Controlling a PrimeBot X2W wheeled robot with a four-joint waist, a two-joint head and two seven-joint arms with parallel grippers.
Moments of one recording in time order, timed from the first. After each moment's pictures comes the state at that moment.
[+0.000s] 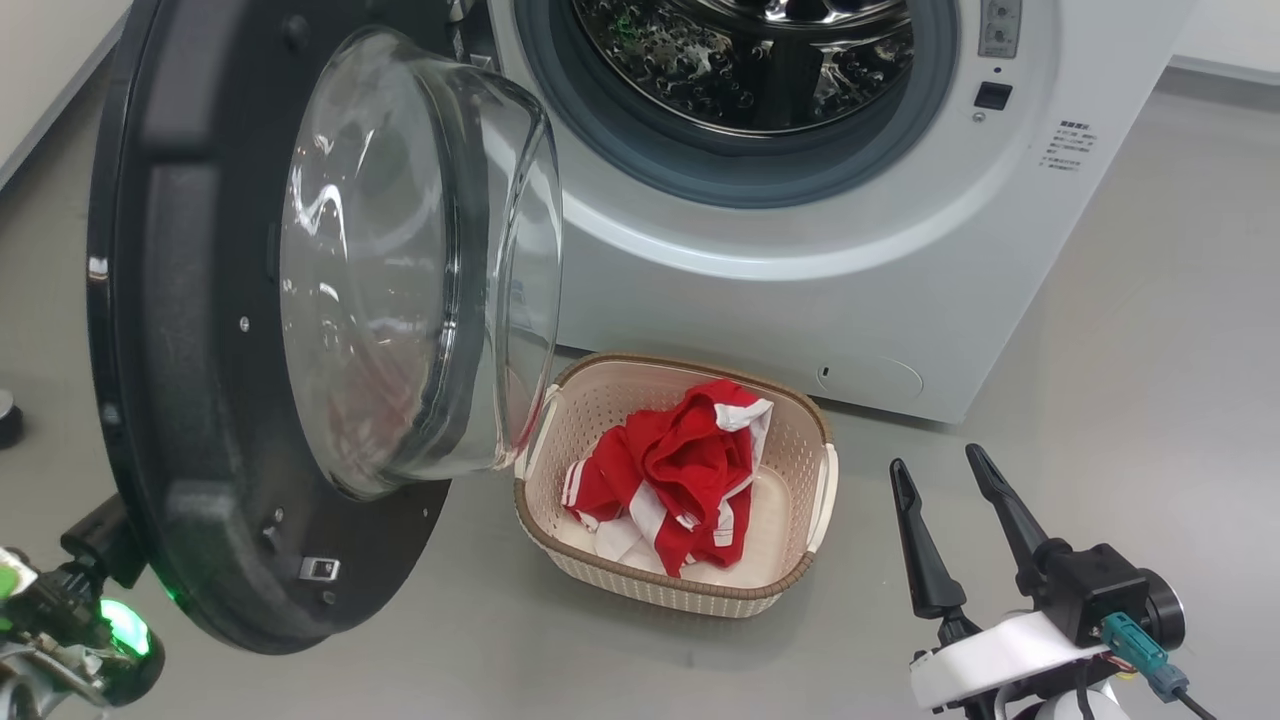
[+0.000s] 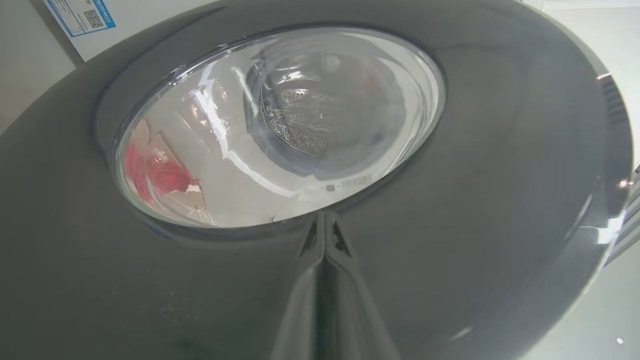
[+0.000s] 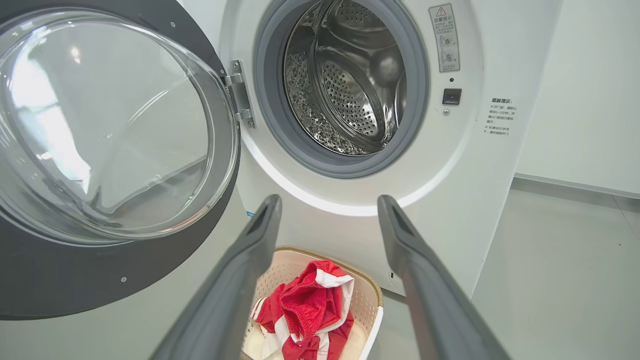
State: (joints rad) left arm -0.15 0.37 0.06 0.21 -2.03 -0.10 0.72; right arm 0.07 -0.06 0.24 0.05 0.24 0.00 -0.24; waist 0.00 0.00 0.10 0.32
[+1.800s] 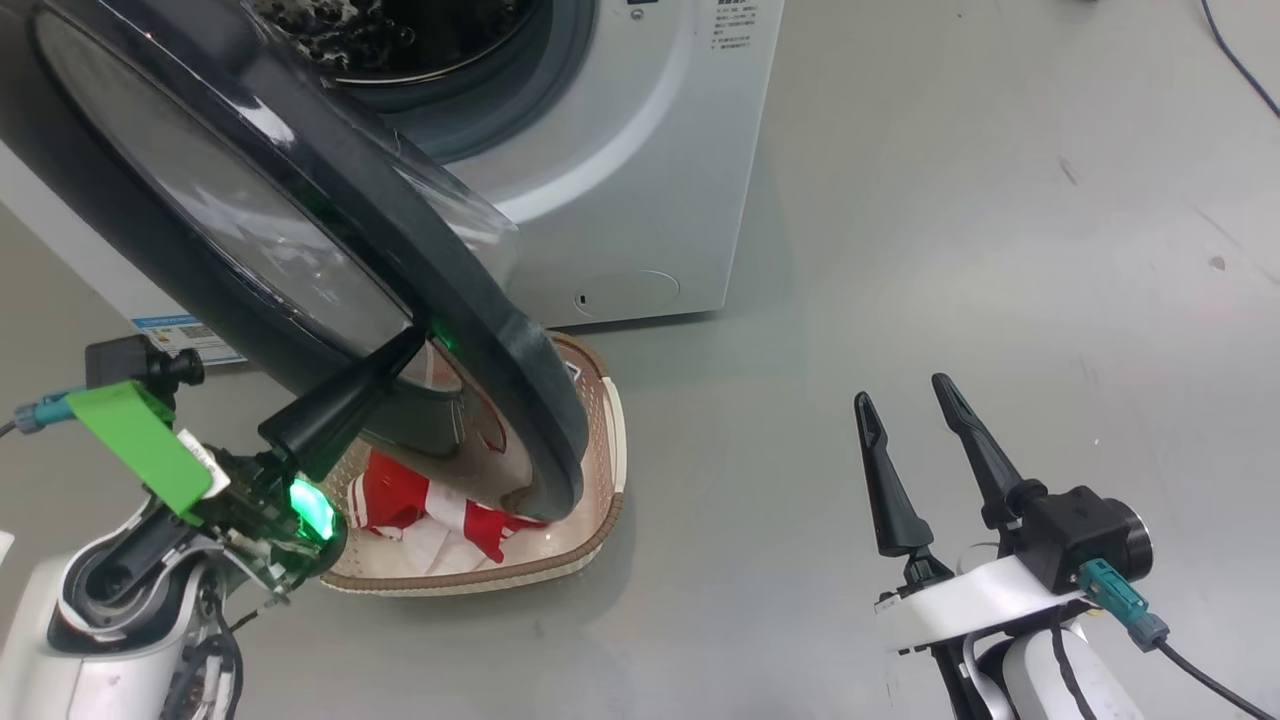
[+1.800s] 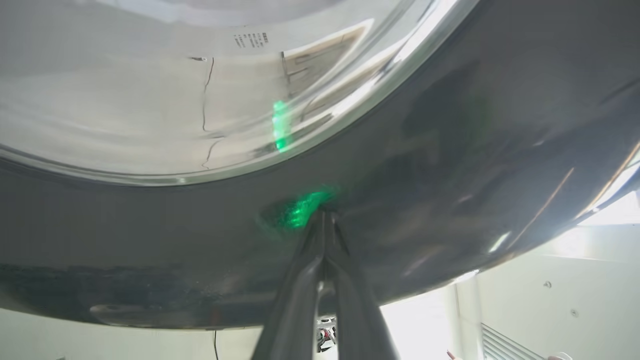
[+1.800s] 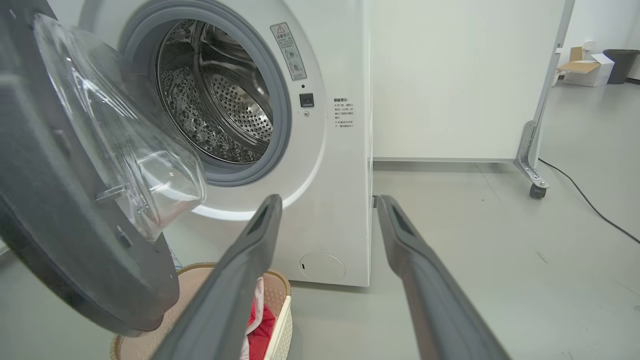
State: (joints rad) left arm -0.28 0.19 -0.10 0.07 -1.96 -0.10 0.74; right arm -0.03 -0.05 0.29 0.04 0.26 0.01 -0.25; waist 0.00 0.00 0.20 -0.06
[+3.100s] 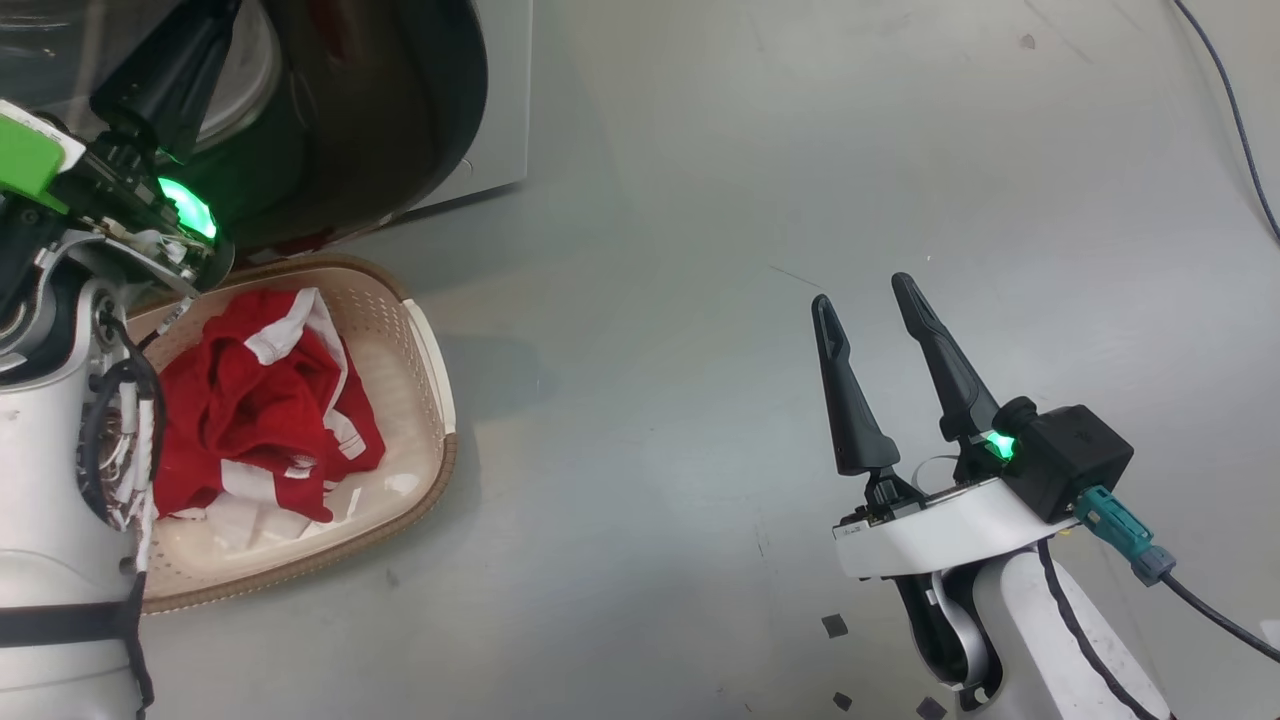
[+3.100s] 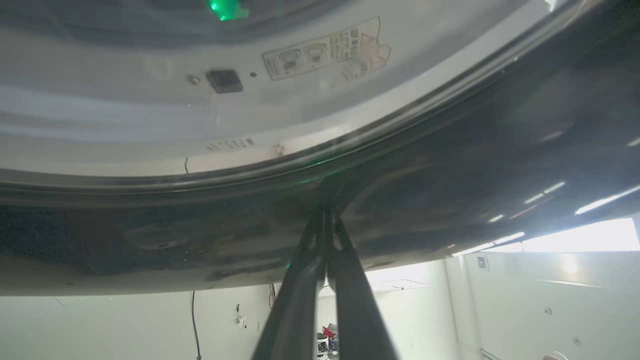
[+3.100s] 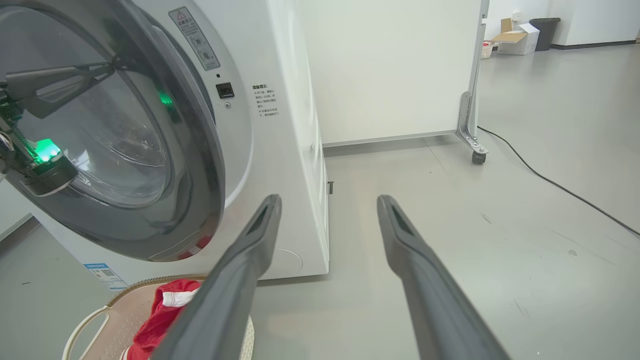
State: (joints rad) left arm -0.76 0.16 -0.03 0.28 -1.83 -0.07 0.54; right arm -0.18 -0.05 0.38 -0.02 0.37 0.00 -0.25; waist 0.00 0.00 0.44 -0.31
